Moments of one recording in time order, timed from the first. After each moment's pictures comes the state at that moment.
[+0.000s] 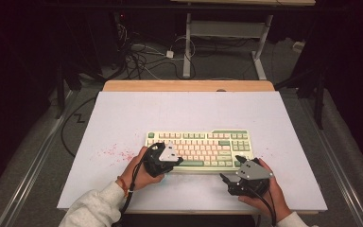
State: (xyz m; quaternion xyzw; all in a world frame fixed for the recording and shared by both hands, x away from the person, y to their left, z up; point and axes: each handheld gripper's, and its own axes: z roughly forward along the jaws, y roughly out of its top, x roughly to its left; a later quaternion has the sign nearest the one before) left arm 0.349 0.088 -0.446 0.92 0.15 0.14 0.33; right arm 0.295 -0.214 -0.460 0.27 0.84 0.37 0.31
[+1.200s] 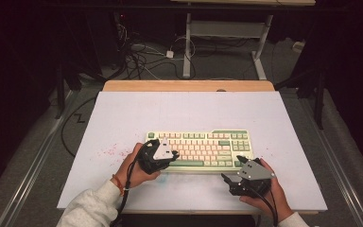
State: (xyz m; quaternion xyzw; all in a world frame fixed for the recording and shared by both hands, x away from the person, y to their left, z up) left arm 0.349 0.103 -0.433 0.91 0.16 0.18 0.34; right arm 0.294 -0.218 -0.459 0.27 0.84 0.36 0.31
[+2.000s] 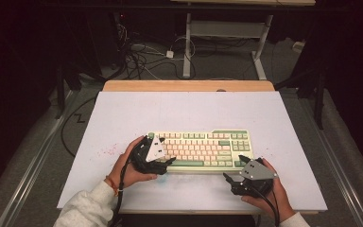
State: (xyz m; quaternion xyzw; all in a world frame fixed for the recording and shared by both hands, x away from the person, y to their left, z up) left arm 0.344 0.121 -0.437 0.88 0.19 0.25 0.36; right arm 0.294 -0.222 -0.458 0.27 0.83 0.36 0.31
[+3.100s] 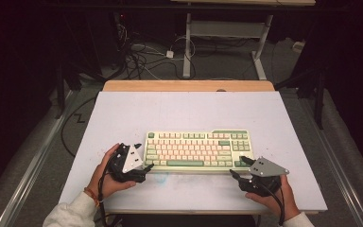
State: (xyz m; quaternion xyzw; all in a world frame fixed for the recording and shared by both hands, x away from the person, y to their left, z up) left arm 0.321 0.178 -0.458 0.87 0.23 0.28 0.33; right arm 0.295 -0.240 -0.448 0.29 0.83 0.38 0.28
